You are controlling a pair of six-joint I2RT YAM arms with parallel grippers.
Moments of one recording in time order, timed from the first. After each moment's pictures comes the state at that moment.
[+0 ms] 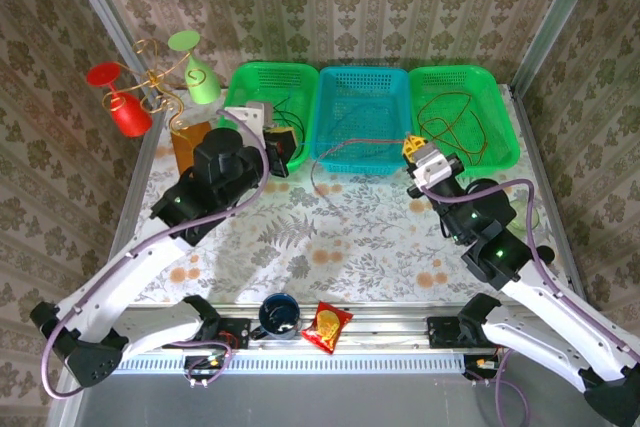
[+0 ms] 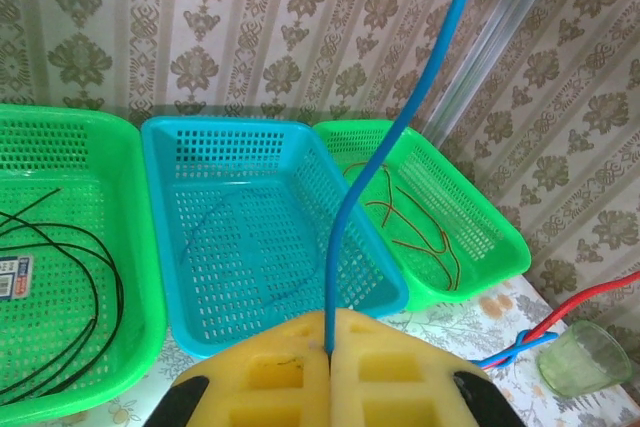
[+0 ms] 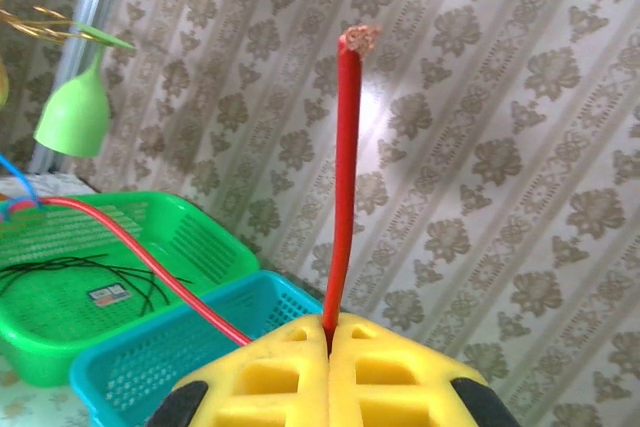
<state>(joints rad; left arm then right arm) -0.76 1.03 1.15 -0.31 -0.10 -0.39 0.63 0.73 0.71 0.20 0.28 -0.53</state>
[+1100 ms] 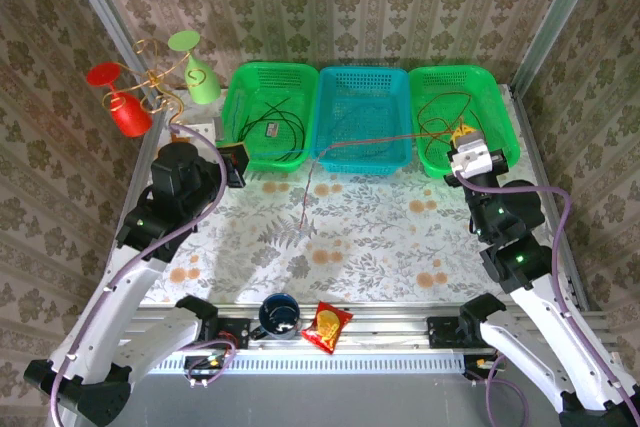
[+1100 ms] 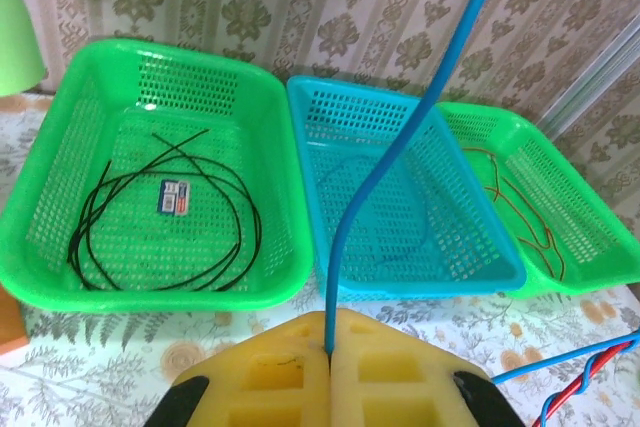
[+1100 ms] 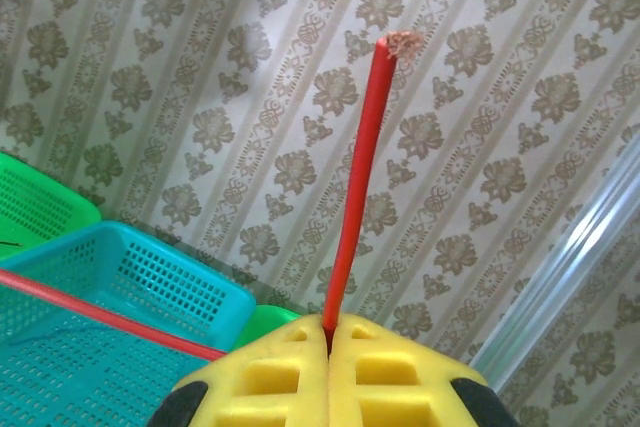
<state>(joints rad) -0.47 0.85 1.05 -0.51 0.00 -0.38 0.35 0.64 0.71 0.13 0.30 -0.54</state>
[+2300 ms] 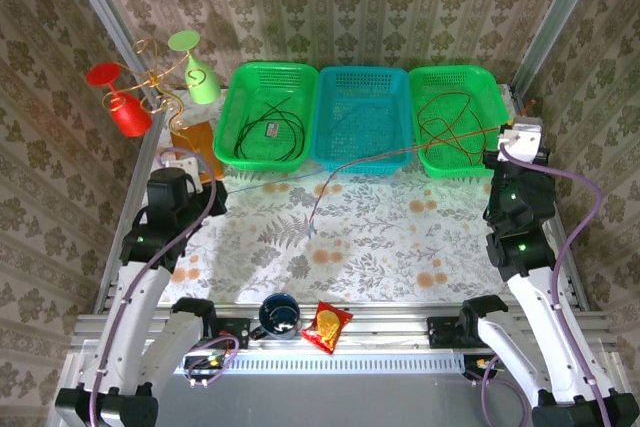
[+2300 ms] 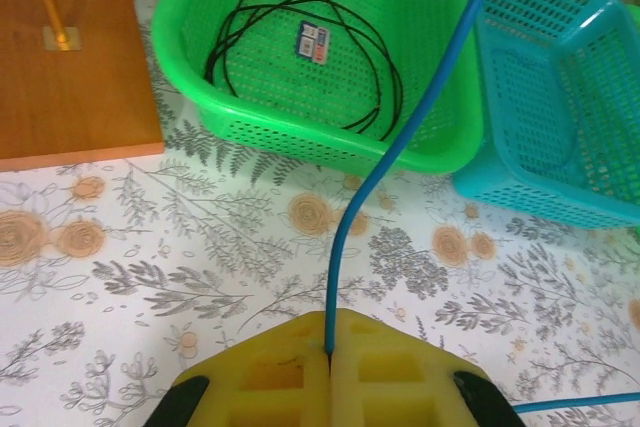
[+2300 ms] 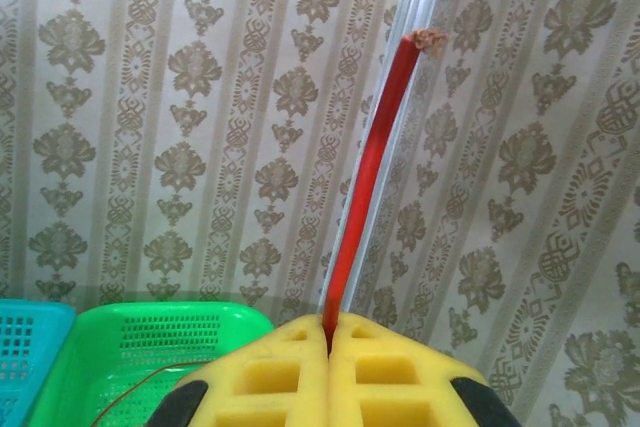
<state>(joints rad) -0.18 0.74 0.80 -0.63 0.13 -0.38 0.11 0.69 0.73 0.21 0.52 -0.36</state>
